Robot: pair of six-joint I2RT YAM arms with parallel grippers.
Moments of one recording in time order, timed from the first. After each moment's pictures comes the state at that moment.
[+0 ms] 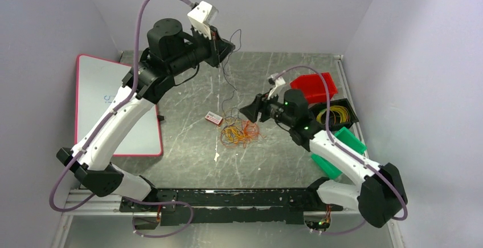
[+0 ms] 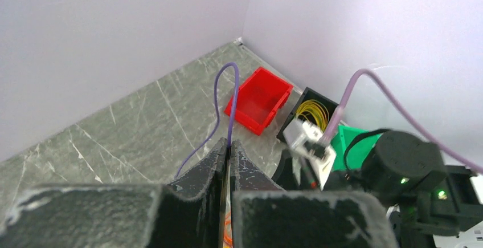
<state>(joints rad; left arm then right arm) -0.69 1.44 1.80 -0.41 0.15 -0.18 0.54 1.12 0.72 0.16 -0.33 0.38</state>
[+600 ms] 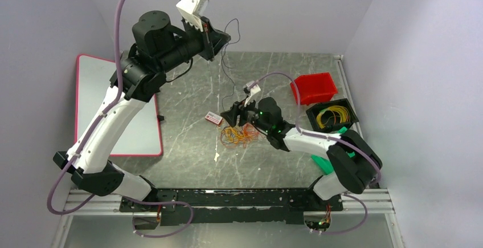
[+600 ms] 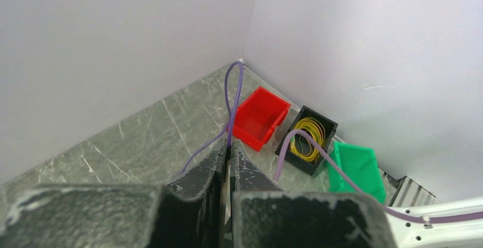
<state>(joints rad) -0.69 1.45 1.94 -0.49 0.14 -0.18 0.75 1.46 0.68 0.61 -0.16 0.32</state>
